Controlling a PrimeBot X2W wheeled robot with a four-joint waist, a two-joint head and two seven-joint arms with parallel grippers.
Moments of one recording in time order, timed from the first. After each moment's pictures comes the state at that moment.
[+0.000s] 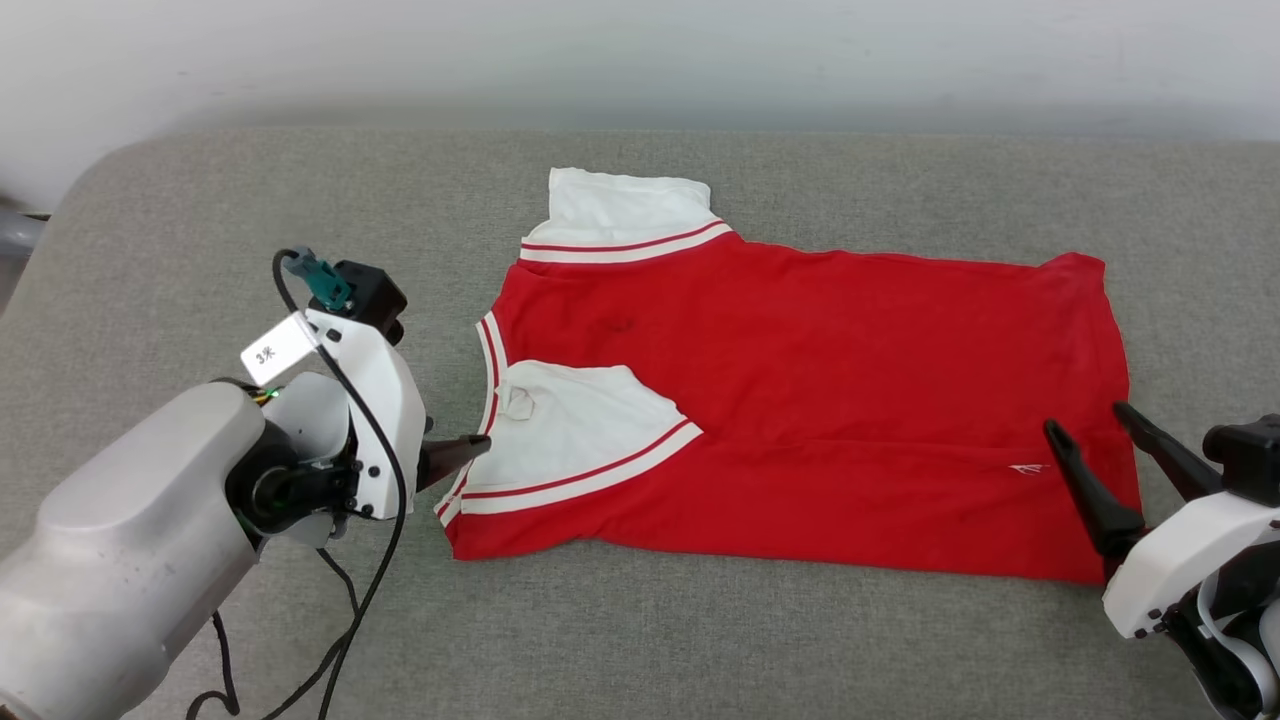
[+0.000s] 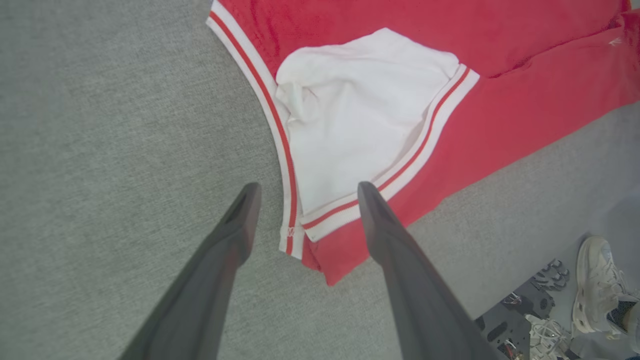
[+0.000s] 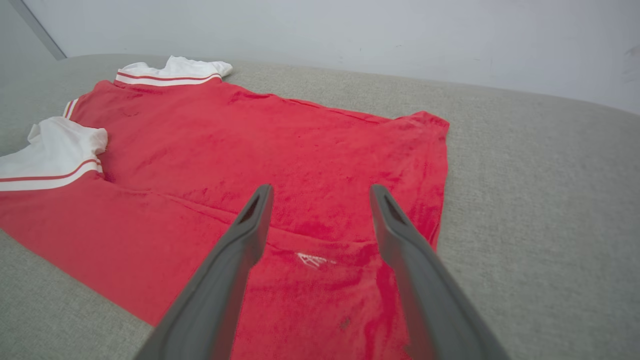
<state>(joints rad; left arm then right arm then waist) -0.89 0.65 -1.07 0.48 -1.27 -0.13 0.53 -0.23 -0.48 0.23 0.26 0.52 0.13 -0.01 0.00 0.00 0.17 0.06</state>
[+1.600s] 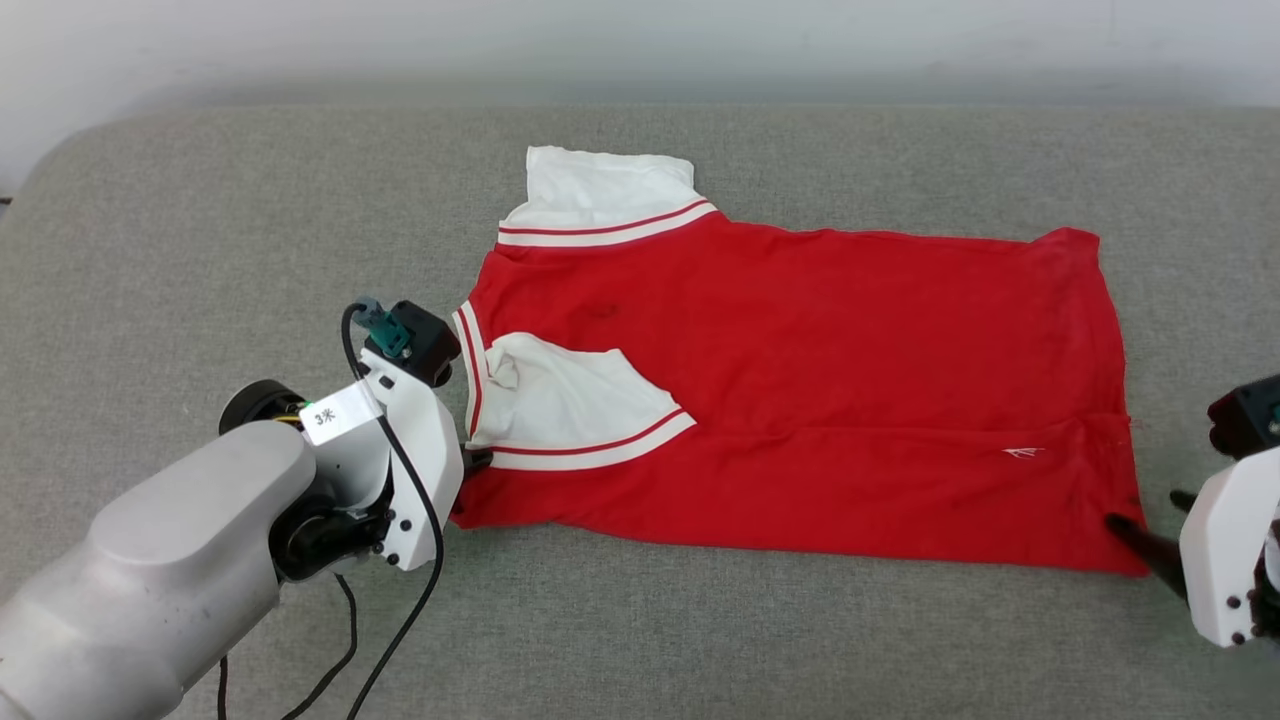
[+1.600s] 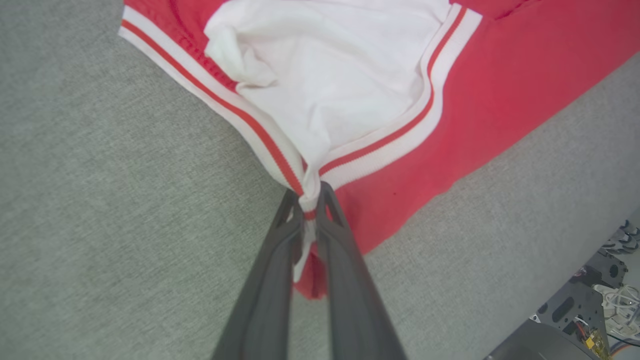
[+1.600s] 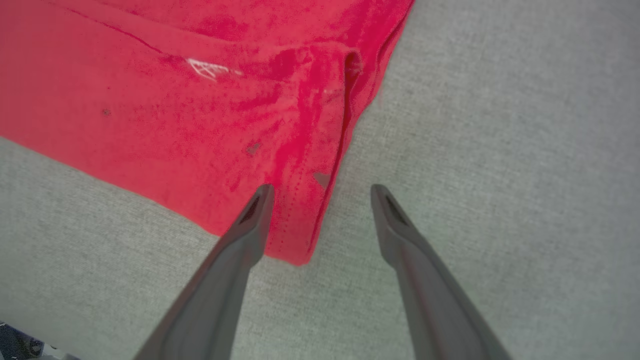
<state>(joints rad) -0.91 0.66 -1.23 0.41 -1.16 -0.13 0.41 -0.31 -0.70 0.32 0.22 0.68 0.13 0.62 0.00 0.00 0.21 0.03</state>
